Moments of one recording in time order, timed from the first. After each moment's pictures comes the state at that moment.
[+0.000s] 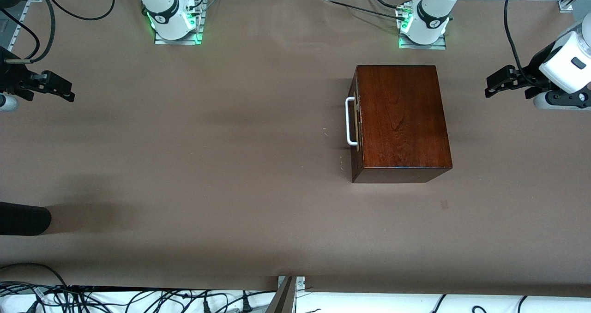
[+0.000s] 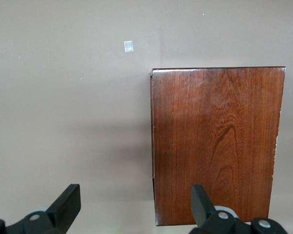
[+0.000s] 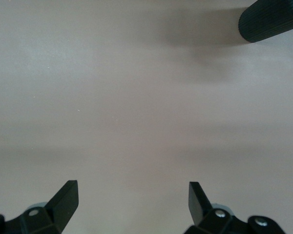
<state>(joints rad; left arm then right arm) -0.15 0.03 0.10 -1.56 -0.04 1.49 -0.05 0.07 0.02 -0.11 -1.64 -0.04 1.62 -0.04</state>
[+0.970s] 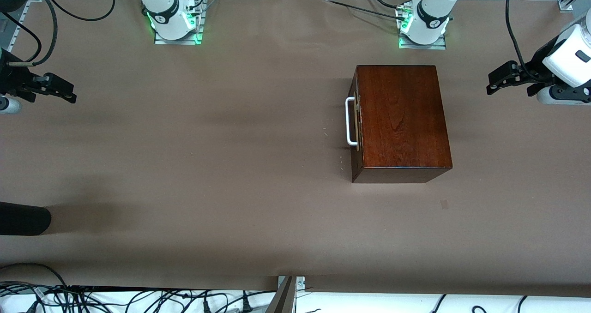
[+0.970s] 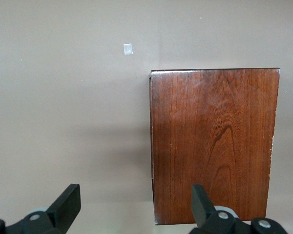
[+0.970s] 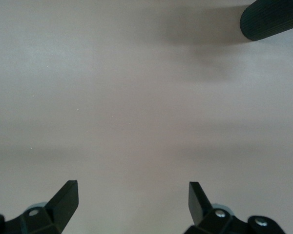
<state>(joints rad) -0.15 0.02 0.10 -1.56 -0.04 1.49 -0.05 0.07 0.03 -0.11 -1.64 -0.04 1.62 -0.04</state>
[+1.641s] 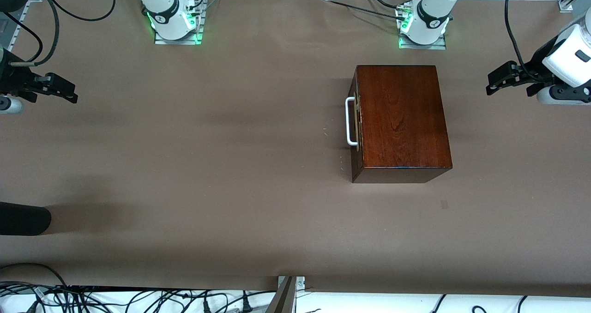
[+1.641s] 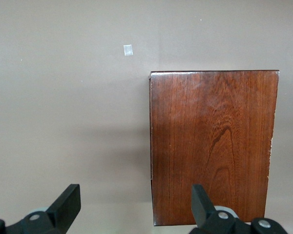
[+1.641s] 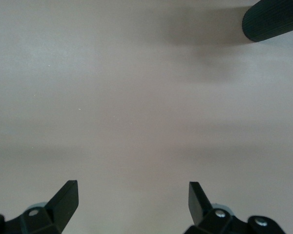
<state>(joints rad) -0.15 0.02 0.09 -1.56 -0.04 1.50 -0.06 0.07 0.03 -0.11 -1.64 -0.04 1.62 -0.04</state>
